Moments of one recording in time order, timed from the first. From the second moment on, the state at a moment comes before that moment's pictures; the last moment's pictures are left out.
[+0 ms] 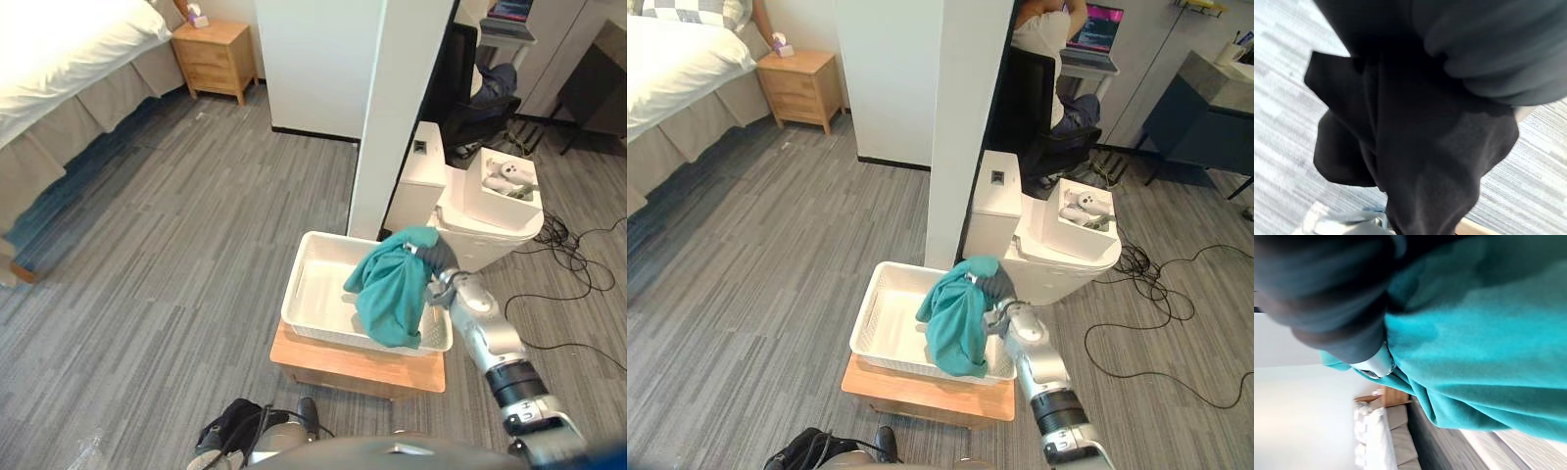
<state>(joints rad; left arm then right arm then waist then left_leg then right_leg) 0.16 0.15 0.05 1.00 -0.30 0.15 0.35 -0.17 -0.18 0.20 0.38 0.33 0.03 0.06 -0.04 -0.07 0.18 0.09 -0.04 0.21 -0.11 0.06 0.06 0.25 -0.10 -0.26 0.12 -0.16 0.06</state>
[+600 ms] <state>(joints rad) 0.15 0.18 0.00 0.92 -0.32 0.23 0.27 -0.15 -0.10 0.22 0.65 0.17 -0.07 -0.10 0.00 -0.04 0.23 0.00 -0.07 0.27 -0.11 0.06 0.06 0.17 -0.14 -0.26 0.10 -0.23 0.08</state>
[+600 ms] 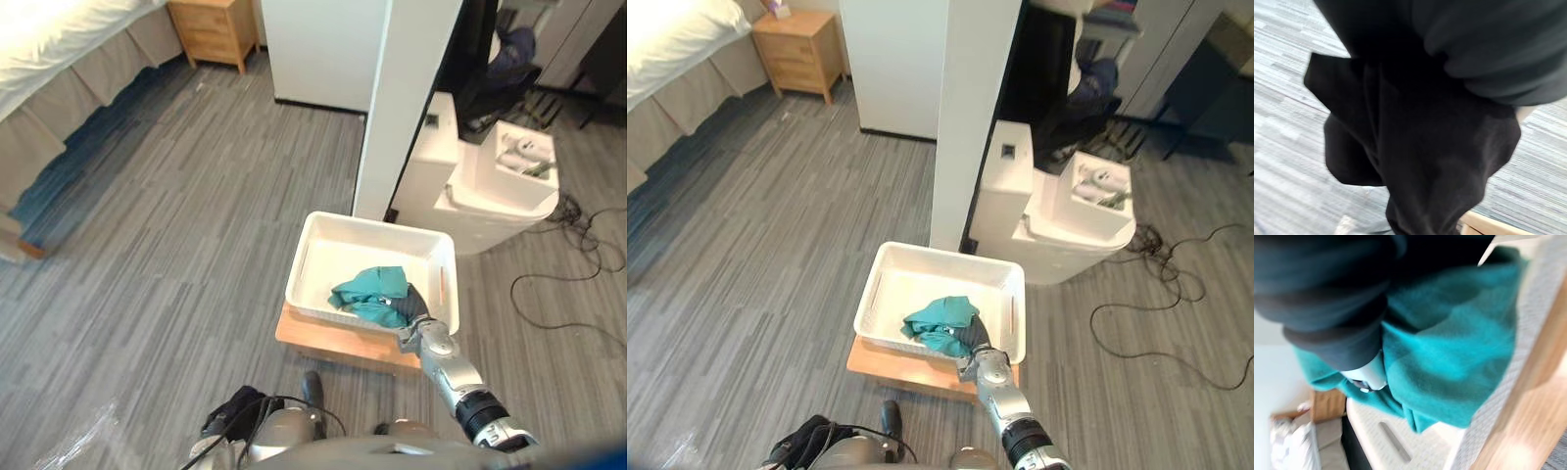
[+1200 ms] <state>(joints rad) 0.21 0.16 0.02 0.90 -0.20 0.16 0.17 -0.12 -0.14 0.11 0.51 0.06 -0.12 -0.05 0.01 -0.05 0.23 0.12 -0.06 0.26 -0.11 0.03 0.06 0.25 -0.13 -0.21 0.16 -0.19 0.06</state>
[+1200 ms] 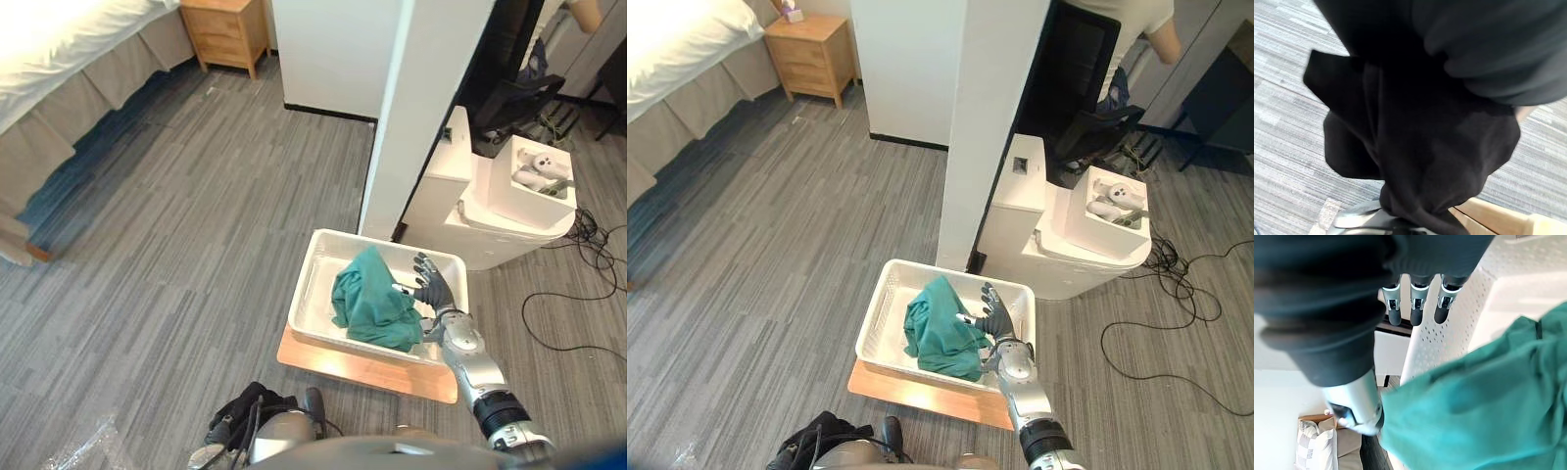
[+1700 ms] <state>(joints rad) 0.23 0.15 0.05 0.91 -0.25 0.19 0.20 -0.05 -0.21 -0.09 0.36 -0.05 -0.02 -0.05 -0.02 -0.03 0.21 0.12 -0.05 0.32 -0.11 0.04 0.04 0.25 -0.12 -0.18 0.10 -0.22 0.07</state>
